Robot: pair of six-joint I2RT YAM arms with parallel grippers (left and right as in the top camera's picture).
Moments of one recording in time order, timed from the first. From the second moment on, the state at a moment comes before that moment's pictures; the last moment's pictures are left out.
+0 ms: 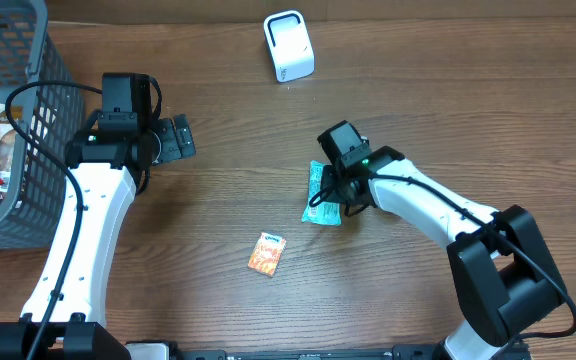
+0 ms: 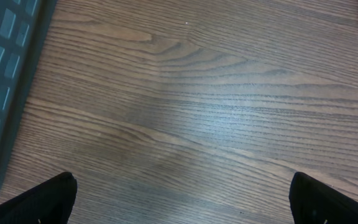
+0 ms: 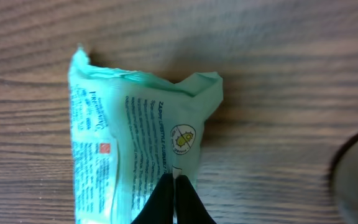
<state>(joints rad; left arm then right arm) -0.03 1.50 1.27 -0.81 -0.13 -0.27 0.52 1.82 1.15 -0.63 0.05 0.61</state>
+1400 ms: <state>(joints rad) -0.03 1.50 1.27 -0.81 -0.13 -0.27 0.90 1.82 1.12 -0.66 -0.18 1.12</state>
